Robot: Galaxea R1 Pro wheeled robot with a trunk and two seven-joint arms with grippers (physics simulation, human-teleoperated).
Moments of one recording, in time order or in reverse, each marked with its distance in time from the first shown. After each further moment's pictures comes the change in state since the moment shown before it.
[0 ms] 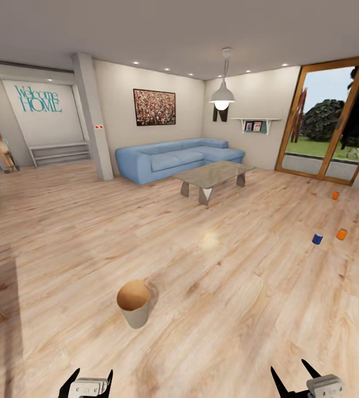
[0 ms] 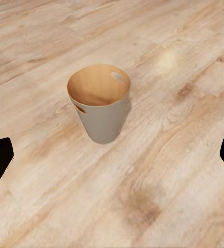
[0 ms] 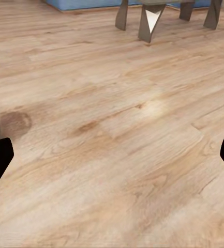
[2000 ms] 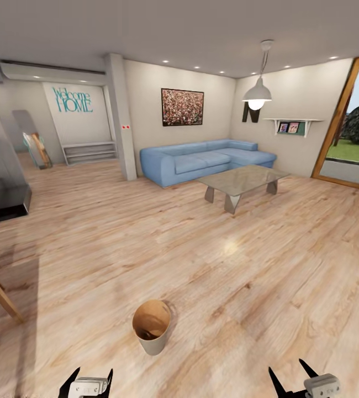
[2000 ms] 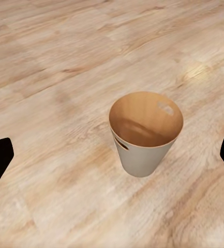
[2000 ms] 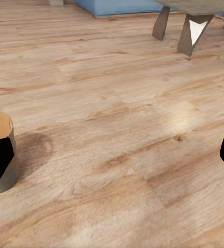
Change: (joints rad) left arm 0.000 -0.001 -0.001 -0.001 -0.003 -0.007 0.007; right arm 0.000 0.001 0.014 0.001 0.000 0.001 0.000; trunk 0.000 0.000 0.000
